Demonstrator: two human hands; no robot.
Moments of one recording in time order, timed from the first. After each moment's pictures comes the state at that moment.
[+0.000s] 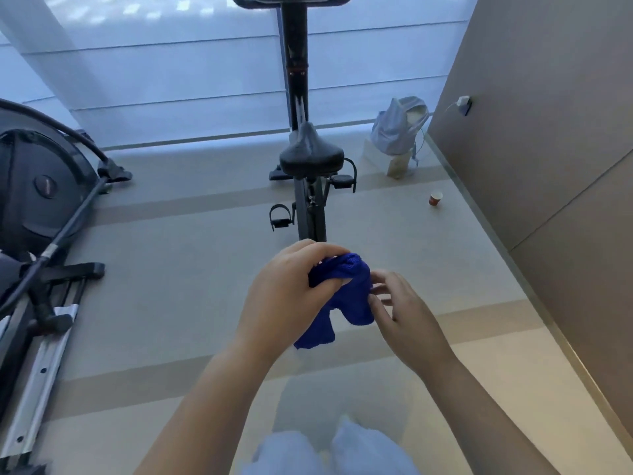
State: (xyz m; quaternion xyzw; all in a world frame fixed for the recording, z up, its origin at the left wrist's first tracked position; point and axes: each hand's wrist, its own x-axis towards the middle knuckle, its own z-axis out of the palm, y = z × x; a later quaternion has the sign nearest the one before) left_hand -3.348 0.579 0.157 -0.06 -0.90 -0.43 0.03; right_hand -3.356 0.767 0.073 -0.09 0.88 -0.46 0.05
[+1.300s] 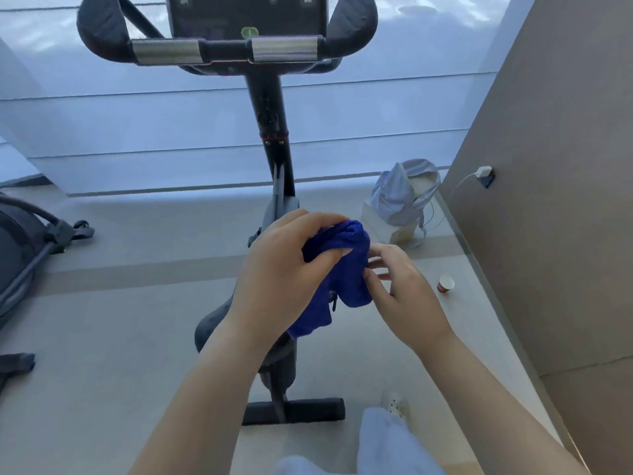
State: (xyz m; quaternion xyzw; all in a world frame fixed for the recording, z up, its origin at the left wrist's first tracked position) left_hand -3.891 0.668 0.180 -0.03 -0.89 -0.44 0.13; right_hand -3.925 0.844 0.092 -0.17 0.87 -0.46 -0.01
